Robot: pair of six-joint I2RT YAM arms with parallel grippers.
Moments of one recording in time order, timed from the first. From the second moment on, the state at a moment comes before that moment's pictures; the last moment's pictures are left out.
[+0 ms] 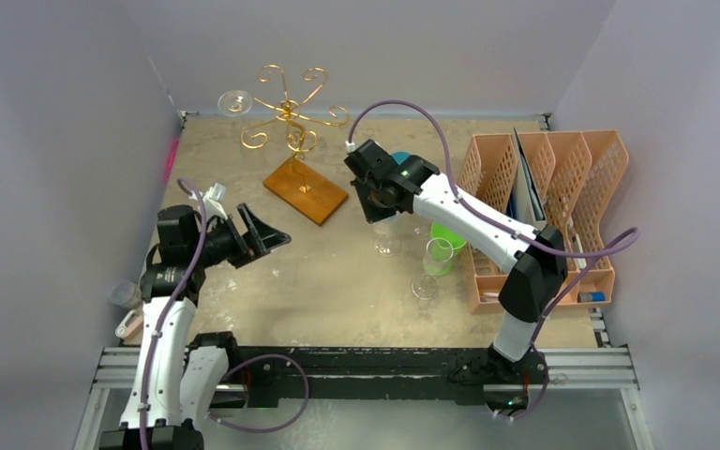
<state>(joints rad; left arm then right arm) 0.10 0.73 0.74 -0.61 0.75 -0.58 0.82 1.78 1.71 -1.00 0.23 0.37</state>
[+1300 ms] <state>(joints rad) 0.10 0.86 0.60 -0.60 0.69 -1.44 1.12 1.46 1.27 -0.19 0.14 0.23</state>
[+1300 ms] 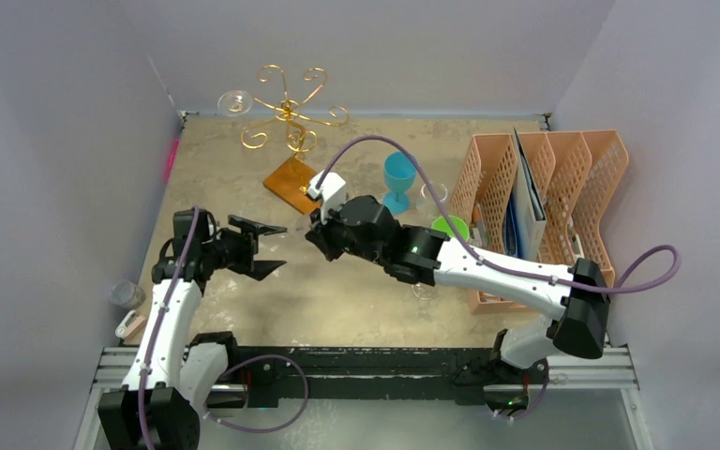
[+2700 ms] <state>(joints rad) 0.10 1.01 0.63 -0.61 0.72 -1.48 1.27 1.56 1.24 -0.04 0.10 0.06</state>
